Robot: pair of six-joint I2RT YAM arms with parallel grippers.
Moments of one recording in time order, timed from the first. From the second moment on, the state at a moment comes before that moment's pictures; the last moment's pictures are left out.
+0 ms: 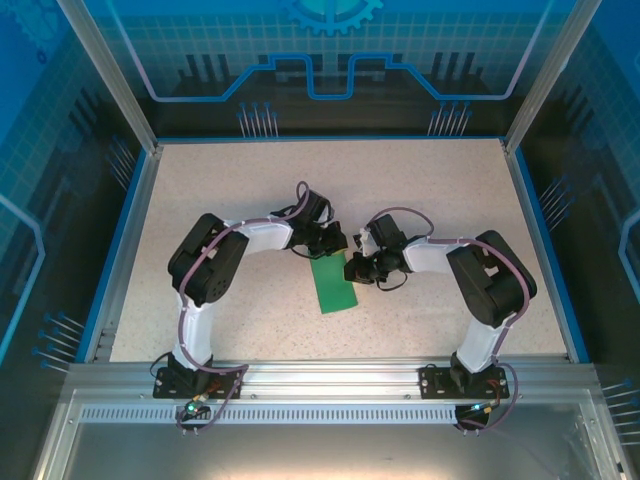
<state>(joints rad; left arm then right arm) -0.55 2.05 1.25 -0.15 0.46 -0.92 0.50 1.78 0.84 -0.16 -0.55 0.56</state>
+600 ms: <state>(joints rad) -0.55 2.06 1.25 -0.16 0.43 -0.86 0.48 1.79 0.92 -0.17 -0.58 0.59</state>
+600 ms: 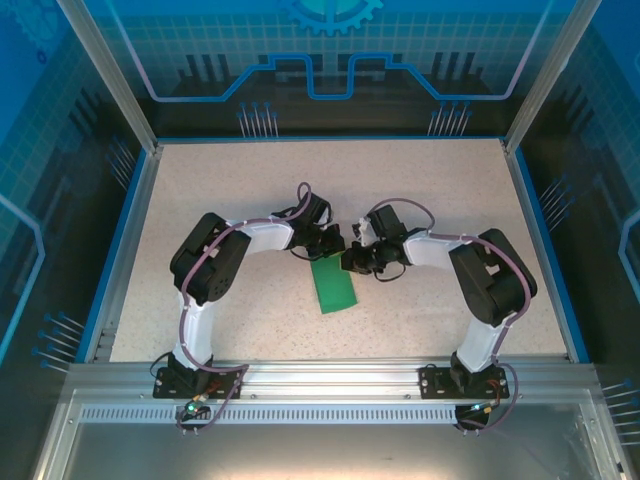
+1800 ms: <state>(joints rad) -0.54 2.04 1.19 -0.10 0.45 -0.85 0.47 1.89 0.96 -0.16 -0.58 0.59</state>
